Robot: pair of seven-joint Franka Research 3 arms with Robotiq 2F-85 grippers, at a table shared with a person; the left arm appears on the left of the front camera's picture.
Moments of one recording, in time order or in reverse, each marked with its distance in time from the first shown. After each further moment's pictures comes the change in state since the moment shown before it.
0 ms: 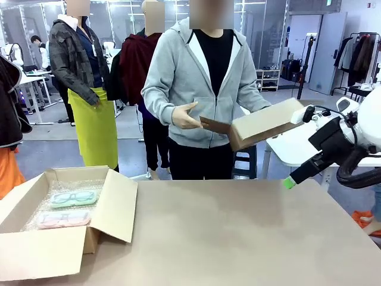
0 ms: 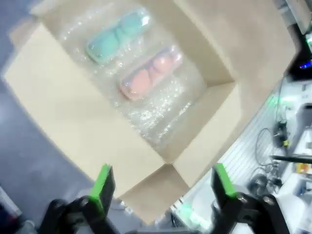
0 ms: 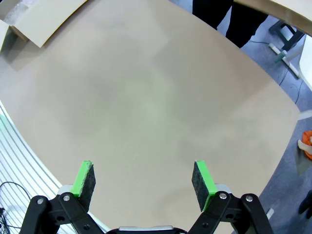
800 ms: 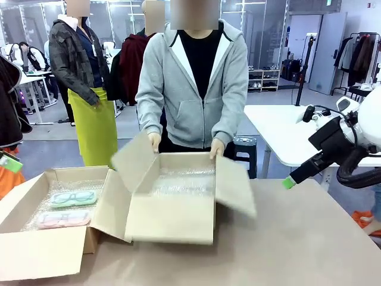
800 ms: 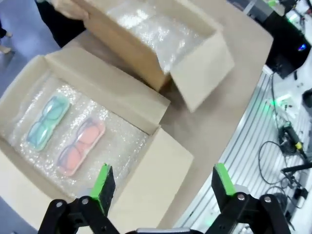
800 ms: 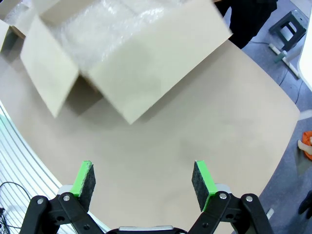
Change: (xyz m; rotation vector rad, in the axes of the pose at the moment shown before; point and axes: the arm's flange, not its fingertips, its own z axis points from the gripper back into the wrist) left arm 0.008 -0.194 -0.054 0.036 -0.219 -0.340; right arm 0.000 0.000 0.000 0.000 -0.001 0.000
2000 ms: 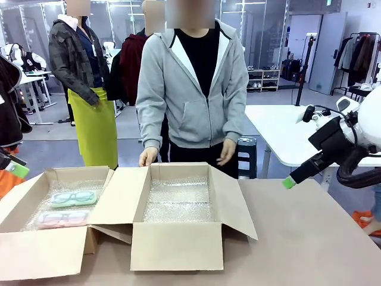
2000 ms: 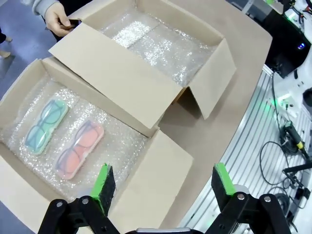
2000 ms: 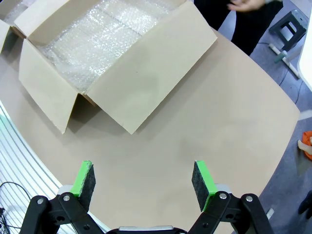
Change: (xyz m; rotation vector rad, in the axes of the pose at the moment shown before) left arm -0.003 -0.001 -0.004 -0.003 -0.013 -0.010; right arm 0.000 0.000 0.000 0.000 0.000 0.000
